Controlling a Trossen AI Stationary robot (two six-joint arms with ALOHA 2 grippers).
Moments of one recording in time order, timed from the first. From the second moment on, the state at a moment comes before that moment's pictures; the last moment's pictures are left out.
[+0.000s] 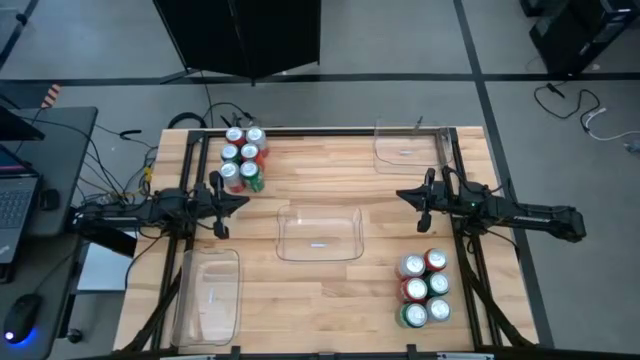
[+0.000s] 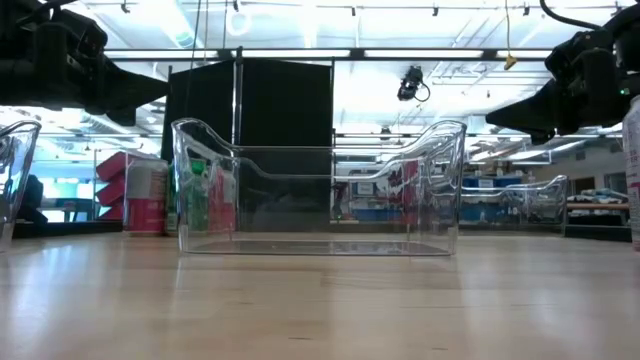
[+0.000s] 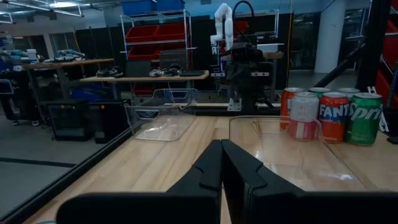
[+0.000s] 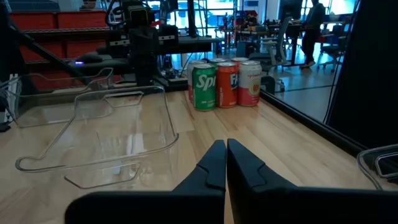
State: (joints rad) left arm 0.00 0.00 0.01 0.08 -0.20 0.05; right arm -0.18 0.10 0.01 0.03 0.08 0.05
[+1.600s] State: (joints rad) left arm 0.00 0.00 0.01 0.15 -0.20 0.08; right arm -0.12 0.50 0.46 -0.25 0.03 0.19
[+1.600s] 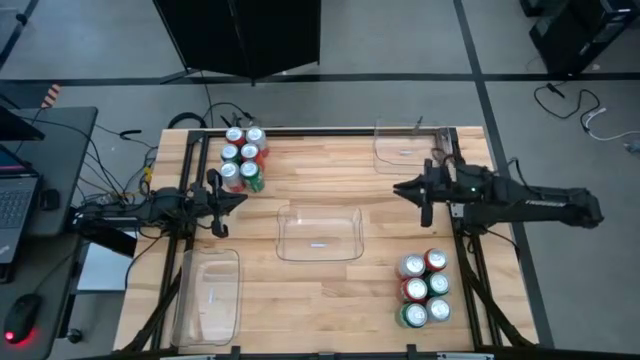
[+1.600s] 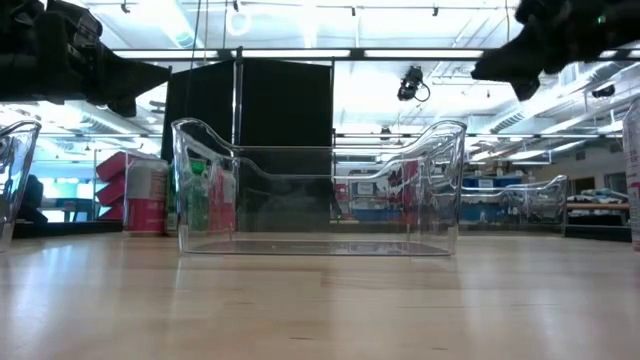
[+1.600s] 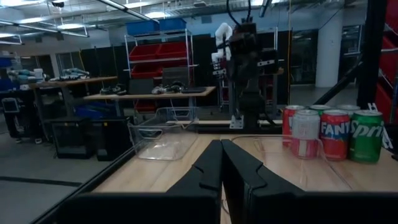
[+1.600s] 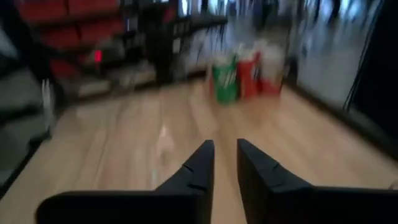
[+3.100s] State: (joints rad) left arm 0.00 0.00 0.01 0.07 -0.20 0.06; right arm 0.54 1.33 1.12 -1.19 0.00 0.75
